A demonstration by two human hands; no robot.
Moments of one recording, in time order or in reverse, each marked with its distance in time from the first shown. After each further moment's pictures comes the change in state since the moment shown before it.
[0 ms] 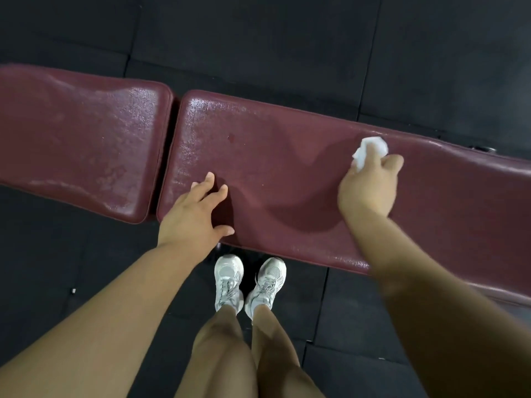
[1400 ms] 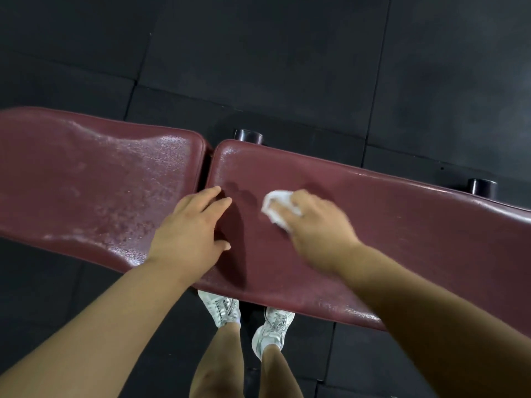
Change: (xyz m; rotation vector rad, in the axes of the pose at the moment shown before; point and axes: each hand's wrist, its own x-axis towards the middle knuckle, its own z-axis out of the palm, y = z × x) left_hand 0.055 -0.048 -0.067 0.033 0.025 0.119; right_hand -0.016 -0.101 0.035 -0.193 -0.339 -0.961
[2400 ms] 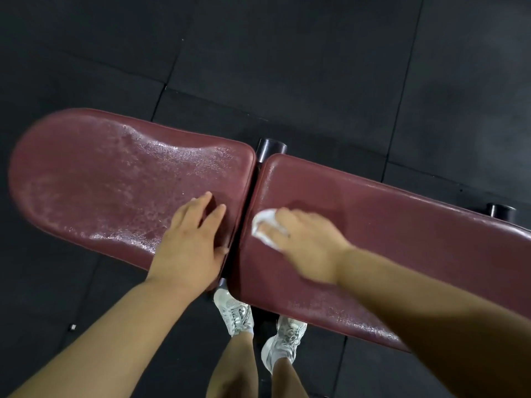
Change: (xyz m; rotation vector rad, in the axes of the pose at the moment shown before) left_hand -0.016 -0.074 -0.002 -0.048 0.088 -0.075; right_hand 0.053 -0.059 0.012 -0.091 -0.133 -0.334
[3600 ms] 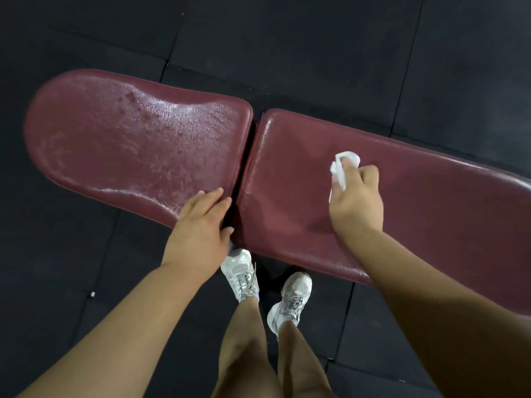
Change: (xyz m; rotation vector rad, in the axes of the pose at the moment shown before) left_hand -0.055 0.013 0.030 -0.088 0.051 0.001; right_hand -0.059 -0.008 0.012 0.353 0.392 0.975
